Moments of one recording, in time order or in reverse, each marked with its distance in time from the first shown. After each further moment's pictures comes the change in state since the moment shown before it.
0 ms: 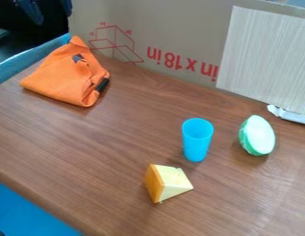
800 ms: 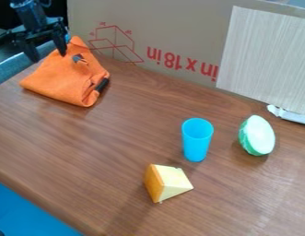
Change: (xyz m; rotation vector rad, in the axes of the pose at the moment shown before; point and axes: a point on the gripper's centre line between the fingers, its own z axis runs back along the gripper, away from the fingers) arm -0.017 0.042 -0.065 0.029 0.056 -0.033
